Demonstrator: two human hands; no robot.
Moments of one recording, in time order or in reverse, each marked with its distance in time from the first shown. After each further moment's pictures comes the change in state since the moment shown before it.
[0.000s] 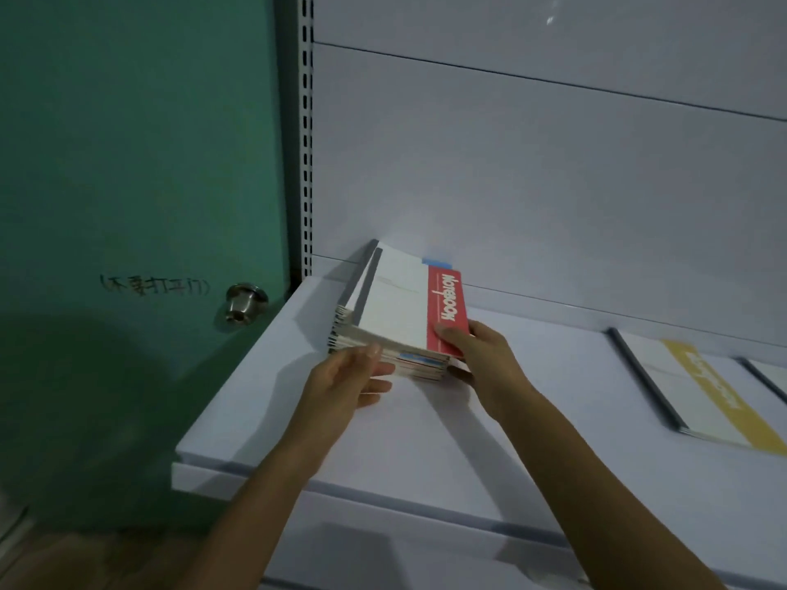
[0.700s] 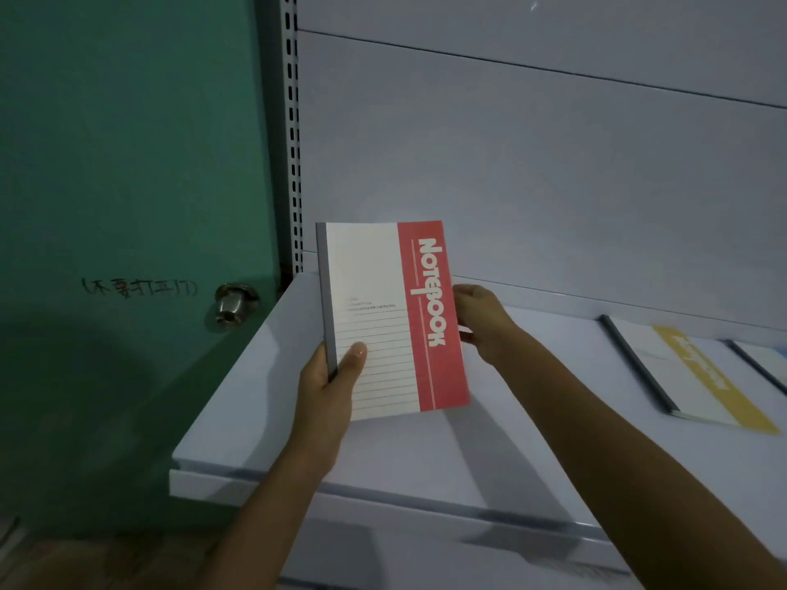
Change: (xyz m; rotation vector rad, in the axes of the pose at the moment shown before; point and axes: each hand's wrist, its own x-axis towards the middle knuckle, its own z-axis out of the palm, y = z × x) left_hand -0.001 -0.008 0.005 -0.199 0.100 0.055; right_hand 0.040 -0.029 0.005 -0.130 0.043 0.035
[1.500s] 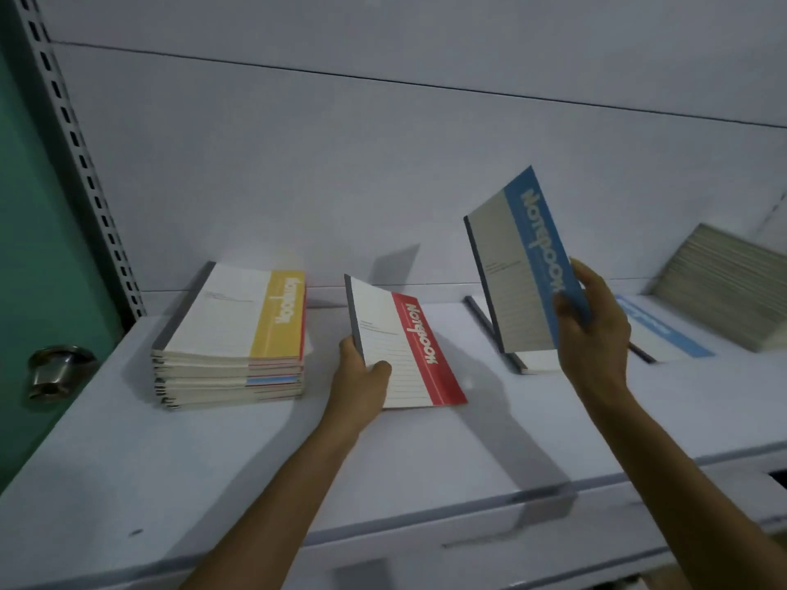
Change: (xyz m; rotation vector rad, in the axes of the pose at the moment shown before) left_hand 0.027 -0.051 0.162 0.394 -0.262 -0.123; right_hand -0.092 0.068 -0.228 -0.199 0.770 -0.639
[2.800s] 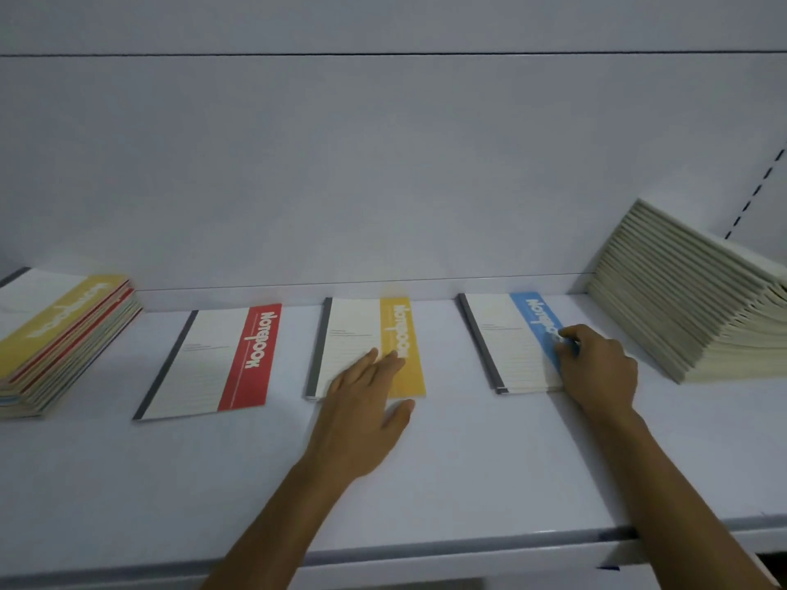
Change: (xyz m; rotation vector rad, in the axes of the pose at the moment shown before) left_hand -0.001 0.007 0.281 0.953 -0.059 0.487; right_hand 0.152 0.275 -0.180 -0.714 -0.292 0.188
